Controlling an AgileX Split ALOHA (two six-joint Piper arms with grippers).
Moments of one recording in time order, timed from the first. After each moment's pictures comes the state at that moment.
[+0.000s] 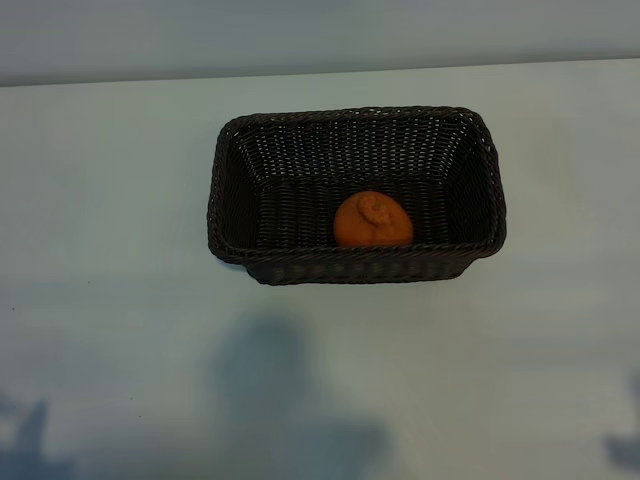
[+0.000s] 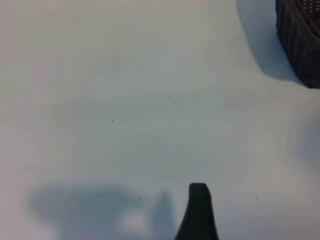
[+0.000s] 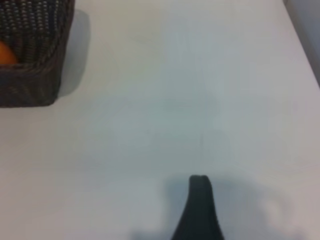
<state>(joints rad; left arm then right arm) 0.07 -0.01 -0.51 -0.13 1.09 0.13 -0.18 -0.01 -0.60 0.02 1.20 -0.02</state>
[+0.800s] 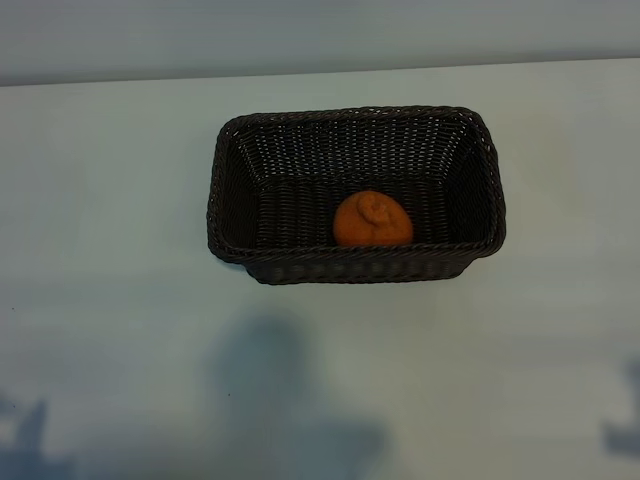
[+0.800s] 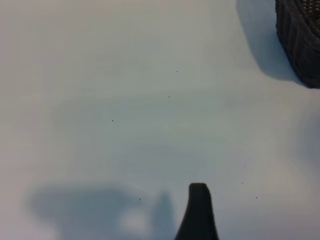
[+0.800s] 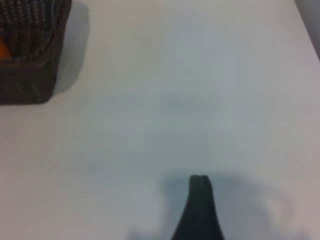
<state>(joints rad) 0.07 -0.01 -0.51 -0.13 1.09 0.13 -0.18 -0.01 -0.49 0.01 1.09 -0.03</state>
